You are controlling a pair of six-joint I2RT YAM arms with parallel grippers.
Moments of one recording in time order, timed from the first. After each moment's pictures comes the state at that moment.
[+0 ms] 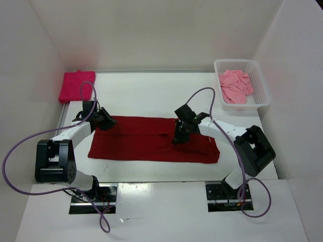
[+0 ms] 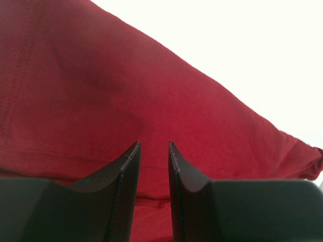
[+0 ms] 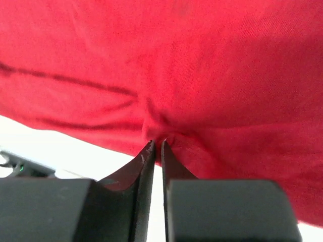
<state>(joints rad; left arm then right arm) 0.04 1.45 0.77 -0.17 0.23 -0.69 0.61 1.59 0.99 -0.52 -0.14 0.78</state>
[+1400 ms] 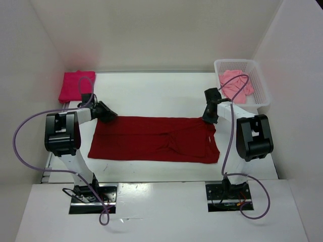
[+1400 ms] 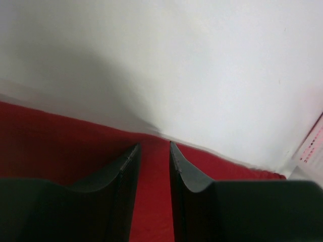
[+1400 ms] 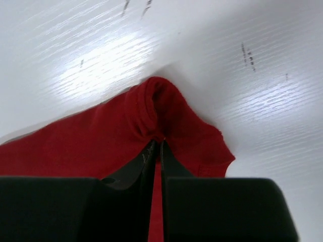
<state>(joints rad) 0.13 1.85 1.01 -0.07 0.37 -0.76 0.18 1.73 1.10 -0.51 0.20 0.58</state>
